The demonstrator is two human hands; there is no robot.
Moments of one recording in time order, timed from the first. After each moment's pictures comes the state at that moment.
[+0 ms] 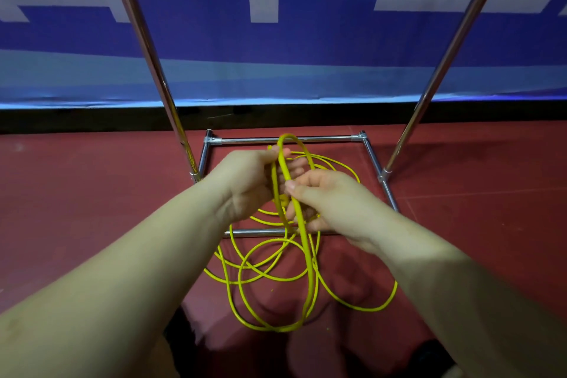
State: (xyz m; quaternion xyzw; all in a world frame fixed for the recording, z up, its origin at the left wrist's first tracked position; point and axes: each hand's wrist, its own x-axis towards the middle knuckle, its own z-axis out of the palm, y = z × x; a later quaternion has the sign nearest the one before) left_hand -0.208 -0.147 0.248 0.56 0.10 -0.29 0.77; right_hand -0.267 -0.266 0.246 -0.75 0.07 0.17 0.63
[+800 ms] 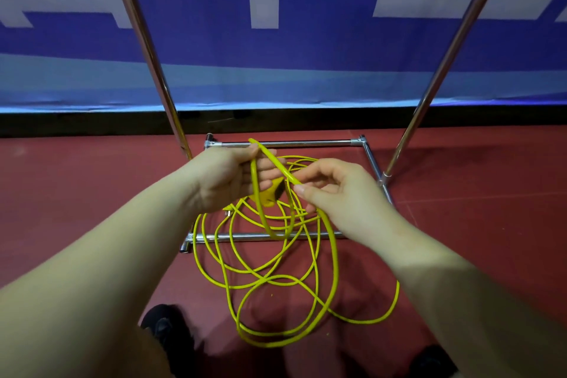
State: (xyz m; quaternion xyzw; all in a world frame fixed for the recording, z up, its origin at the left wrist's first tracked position) left_hand -0.187 -0.115 0.246 0.58 0.07 -0.32 0.74; right_hand -0.263 -0.279 0.240 -0.82 -0.02 -0.01 0.57
